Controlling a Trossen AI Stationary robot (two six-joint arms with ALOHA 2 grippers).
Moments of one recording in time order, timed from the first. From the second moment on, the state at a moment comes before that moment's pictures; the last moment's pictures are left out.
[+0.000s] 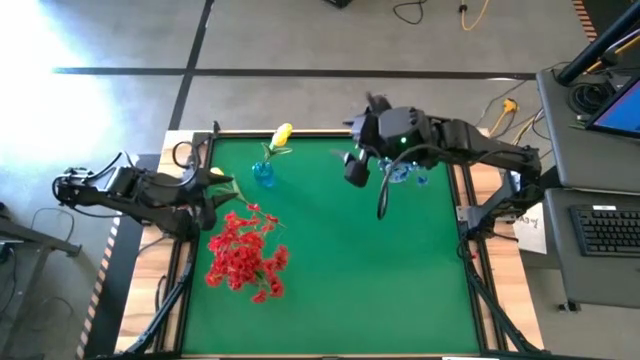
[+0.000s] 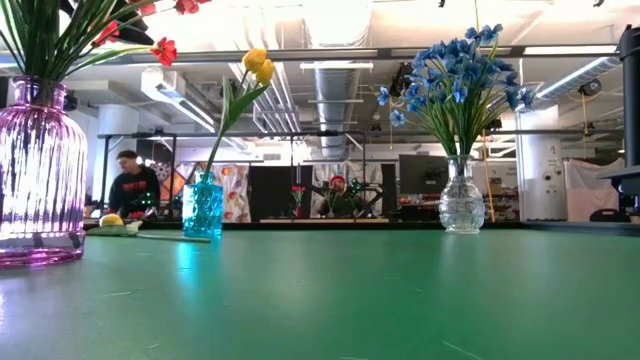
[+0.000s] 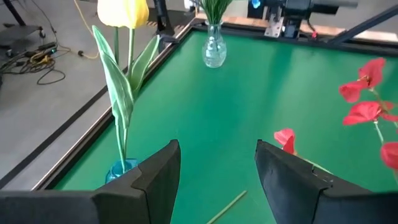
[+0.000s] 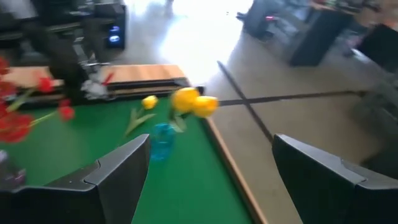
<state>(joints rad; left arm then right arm) -0.23 0.56 0.86 -0.84 -0.55 -0.27 -0.05 1.61 2.01 -0.83 0.41 -0.10</state>
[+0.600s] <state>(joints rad) -0.23 0.48 0.85 -0.84 -0.55 -0.27 0.06 1.77 1.98 -0.82 0.28 -0.12</state>
